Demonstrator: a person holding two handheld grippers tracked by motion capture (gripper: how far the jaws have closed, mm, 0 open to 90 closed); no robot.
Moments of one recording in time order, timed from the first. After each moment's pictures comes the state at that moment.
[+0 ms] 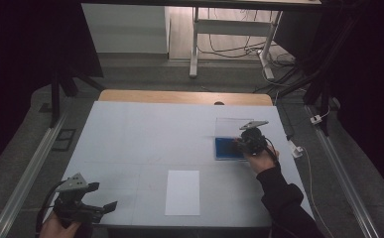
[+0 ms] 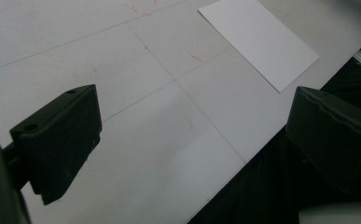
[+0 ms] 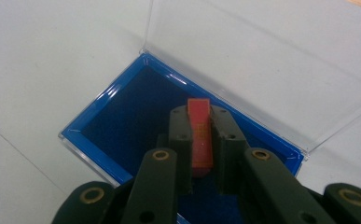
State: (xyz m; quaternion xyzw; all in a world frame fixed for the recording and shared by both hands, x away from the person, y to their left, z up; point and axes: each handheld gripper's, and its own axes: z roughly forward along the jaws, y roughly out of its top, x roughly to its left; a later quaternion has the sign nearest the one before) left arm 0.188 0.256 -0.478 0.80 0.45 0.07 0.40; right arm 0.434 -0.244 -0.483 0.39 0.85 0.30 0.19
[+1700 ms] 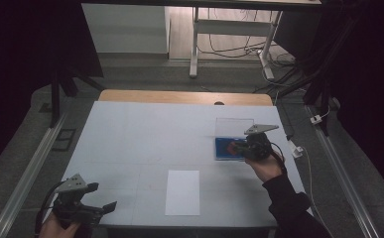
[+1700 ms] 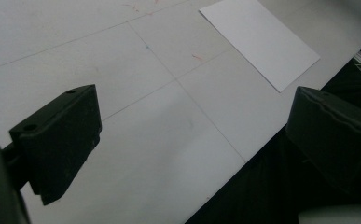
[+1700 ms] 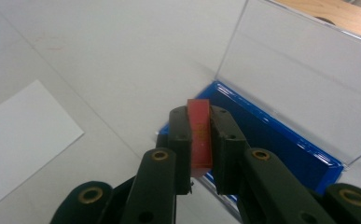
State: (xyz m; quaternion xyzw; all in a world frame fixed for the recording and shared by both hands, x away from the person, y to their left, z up) left arm 0.186 0.256 -0.478 0.79 0.45 0.08 0.40; right arm 0.389 -0.242 -0.448 0.33 0.85 0.38 0.15
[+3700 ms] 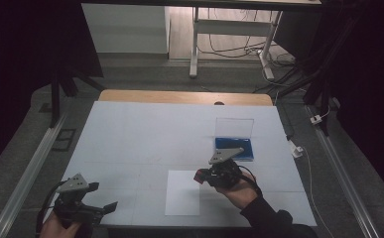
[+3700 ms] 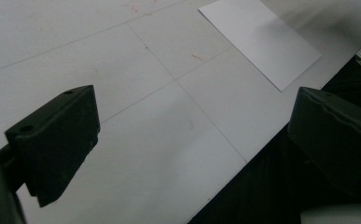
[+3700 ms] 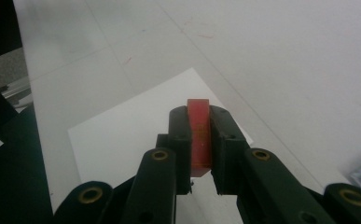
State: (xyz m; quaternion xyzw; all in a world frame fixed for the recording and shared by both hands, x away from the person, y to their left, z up) left arm 0.187 0.254 -0.478 0.80 0.45 0.08 0.40; right arm 0.313 -0.154 -0.462 0.21 0.89 0.39 0.06
